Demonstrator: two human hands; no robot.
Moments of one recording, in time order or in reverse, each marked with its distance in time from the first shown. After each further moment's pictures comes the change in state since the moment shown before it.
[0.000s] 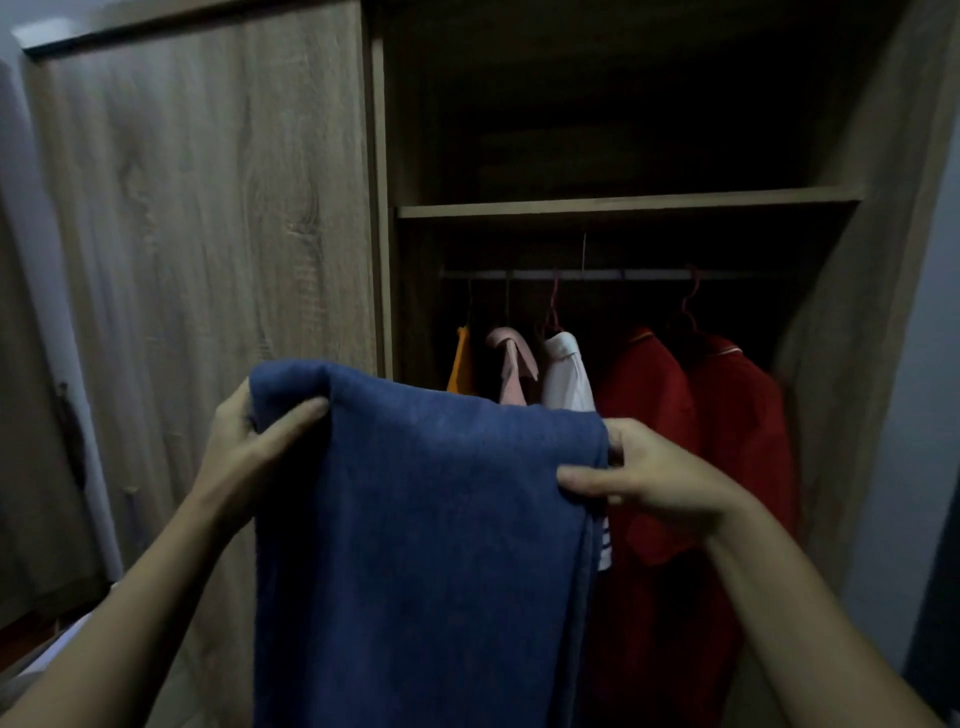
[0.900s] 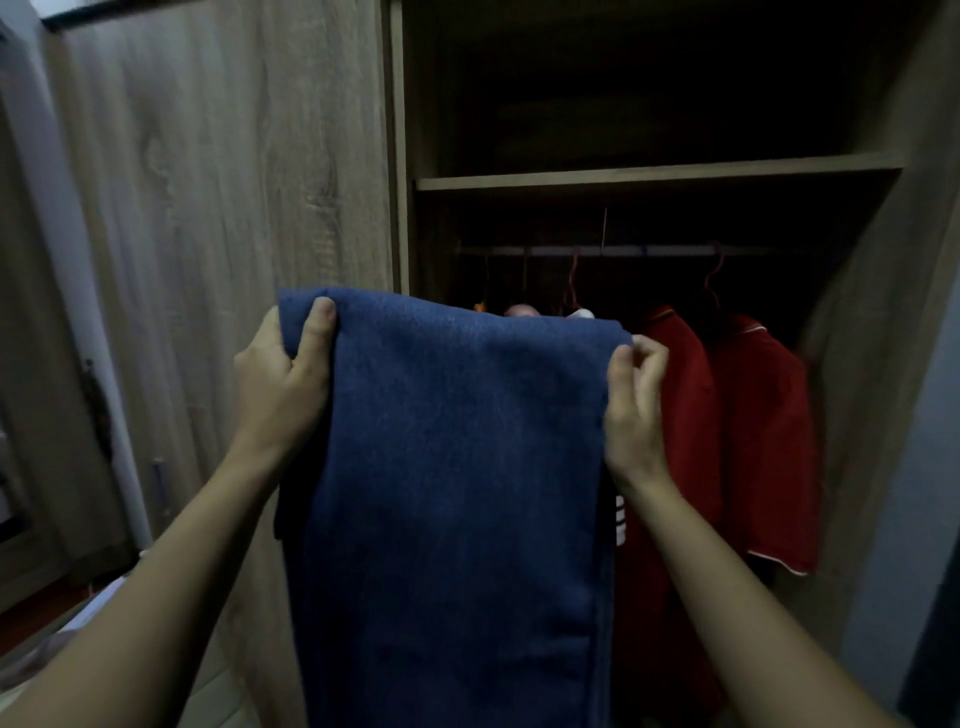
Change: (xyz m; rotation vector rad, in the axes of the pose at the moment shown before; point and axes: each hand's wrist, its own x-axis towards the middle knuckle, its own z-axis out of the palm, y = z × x) left_hand 0.009 0.025 0.023 0.338 0.317 0.065; right_hand 0.047 0.034 0.026 -0.111 0.782 -0.459
